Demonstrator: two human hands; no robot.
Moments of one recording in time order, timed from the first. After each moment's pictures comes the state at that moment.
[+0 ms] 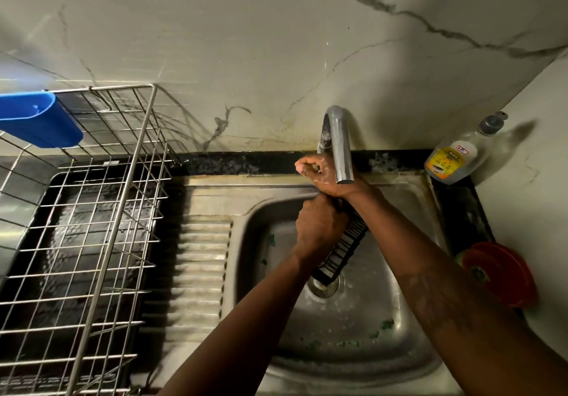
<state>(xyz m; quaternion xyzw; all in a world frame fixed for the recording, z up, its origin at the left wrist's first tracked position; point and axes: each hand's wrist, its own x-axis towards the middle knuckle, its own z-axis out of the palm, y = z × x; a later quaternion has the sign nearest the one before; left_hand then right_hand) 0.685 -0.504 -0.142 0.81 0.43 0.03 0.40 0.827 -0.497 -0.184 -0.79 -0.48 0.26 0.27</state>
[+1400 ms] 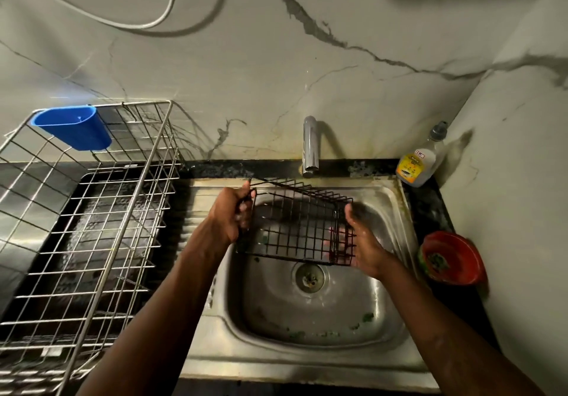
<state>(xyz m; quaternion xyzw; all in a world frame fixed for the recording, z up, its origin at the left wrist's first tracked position) 0.574 -0.444 -0.081 0.41 0.48 0.10 0.77 0.759 -0.673 -0.176 -0.62 -0.02 0.56 0.55</state>
